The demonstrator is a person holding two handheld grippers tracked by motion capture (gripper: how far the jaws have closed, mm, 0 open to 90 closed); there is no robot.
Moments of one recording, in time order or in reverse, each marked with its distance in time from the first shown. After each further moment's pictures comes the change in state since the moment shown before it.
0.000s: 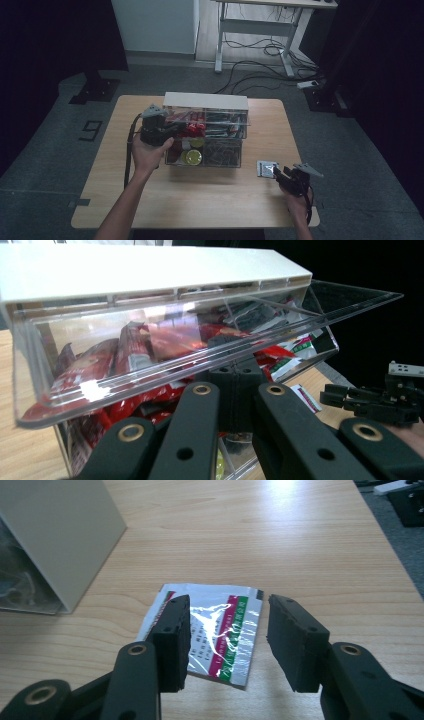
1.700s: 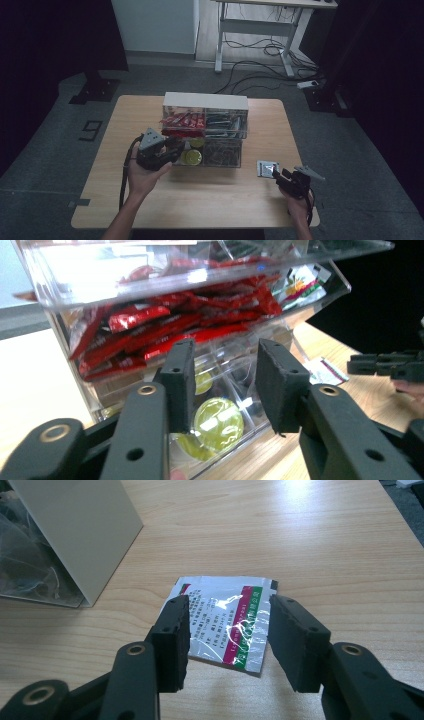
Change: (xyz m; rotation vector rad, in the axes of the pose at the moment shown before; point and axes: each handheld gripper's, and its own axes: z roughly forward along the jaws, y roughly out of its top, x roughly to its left) left arm -0.010 -0.061 -0.013 -0.042 0.067 0.153; right arm -0.001 -0.008 -0.004 -0.011 0.054 0.029
